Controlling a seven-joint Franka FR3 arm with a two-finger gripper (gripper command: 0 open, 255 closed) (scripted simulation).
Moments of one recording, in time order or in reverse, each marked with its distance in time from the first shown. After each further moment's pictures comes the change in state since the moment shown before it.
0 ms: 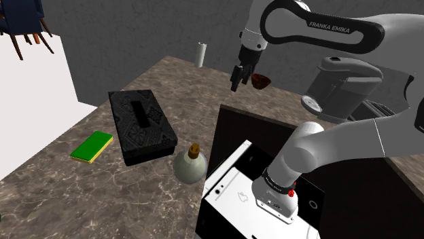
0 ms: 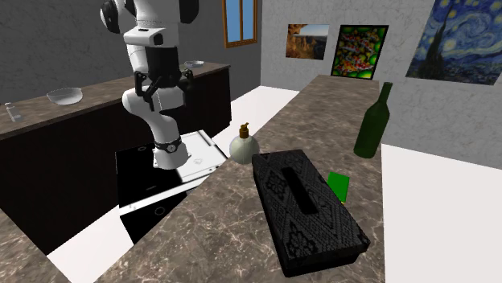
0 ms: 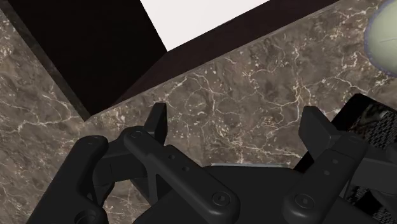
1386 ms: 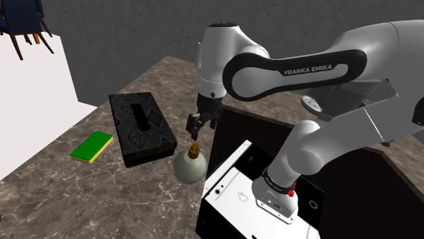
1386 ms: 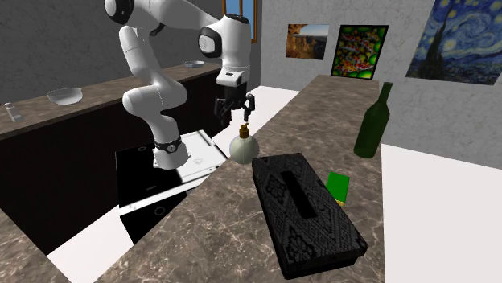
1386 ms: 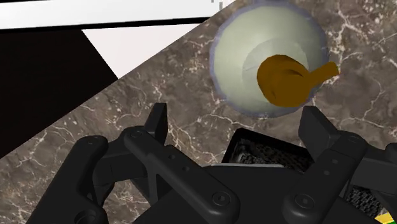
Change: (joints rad) arm 0.147 0.185 0.393 -0.111 0.293 0.252 0.491
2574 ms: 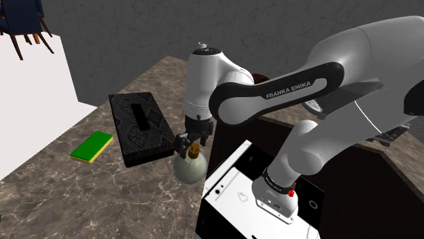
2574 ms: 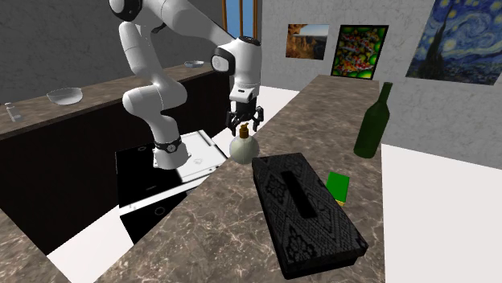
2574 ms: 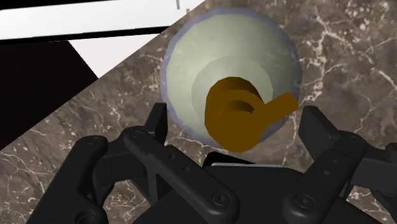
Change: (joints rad) arm 0.012 0.141 0.105 -0.031 0.036 0.174 0.101
